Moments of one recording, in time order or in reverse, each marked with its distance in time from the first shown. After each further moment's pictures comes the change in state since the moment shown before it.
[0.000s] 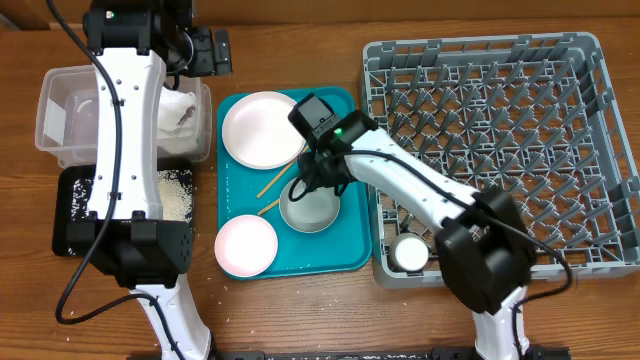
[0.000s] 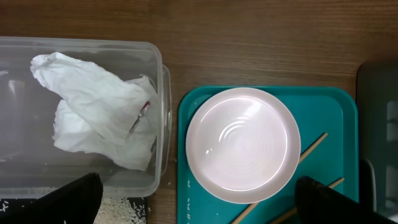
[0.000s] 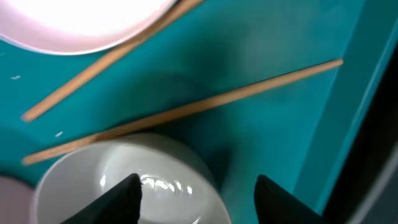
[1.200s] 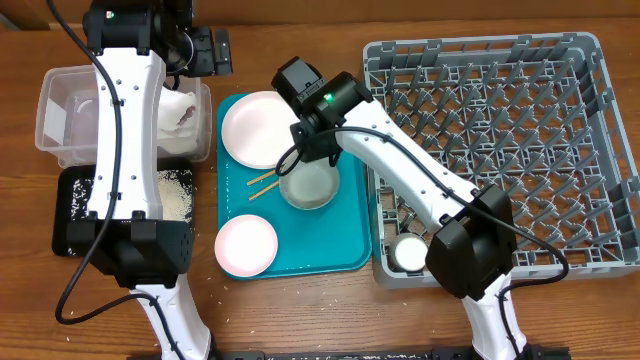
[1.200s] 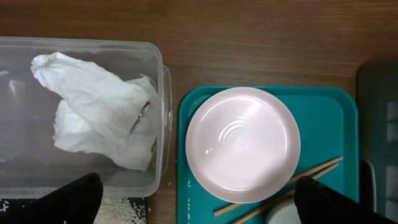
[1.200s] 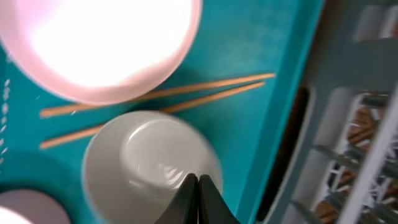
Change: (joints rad) left arm 0.000 0.000 0.000 0.000 0.000 0.000; right arm -0.008 0.102 0.422 -0.298 0.138 -0.050
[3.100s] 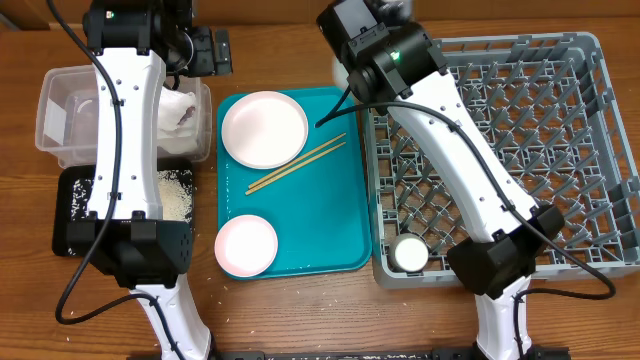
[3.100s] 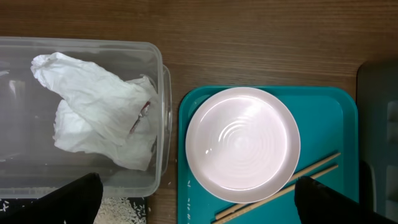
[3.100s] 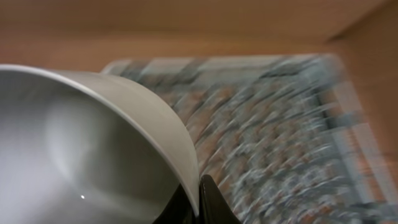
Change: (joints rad) left arm 0.000 0.000 0.000 0.000 0.000 0.000; right arm -0.122 -0.063 0.303 -0.174 0.665 0.161
